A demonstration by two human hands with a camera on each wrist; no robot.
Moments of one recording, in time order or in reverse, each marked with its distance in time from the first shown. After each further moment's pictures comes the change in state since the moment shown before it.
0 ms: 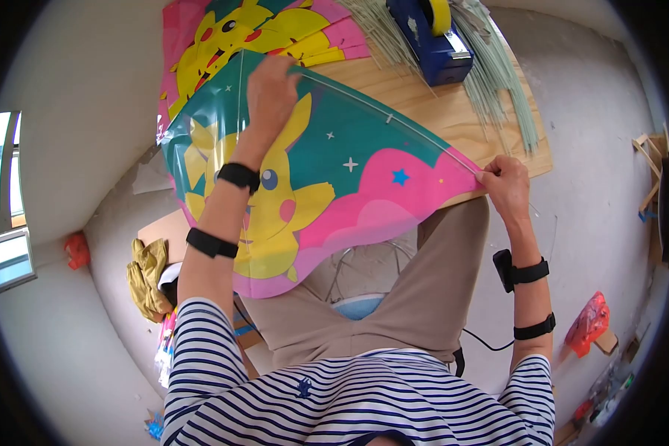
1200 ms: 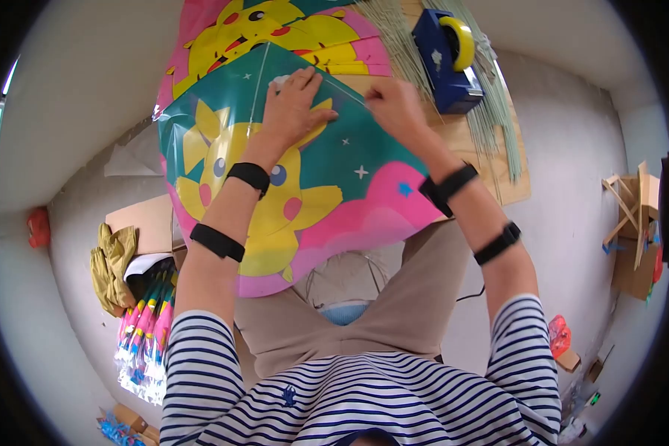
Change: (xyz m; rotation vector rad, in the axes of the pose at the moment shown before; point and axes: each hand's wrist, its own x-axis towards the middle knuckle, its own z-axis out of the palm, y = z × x) left_hand -0.036 -0.004 -0.011 0.174 -0.296 -0.001; right_hand 0.079 -0.191 0.113 0.163 -0.040 -0.655
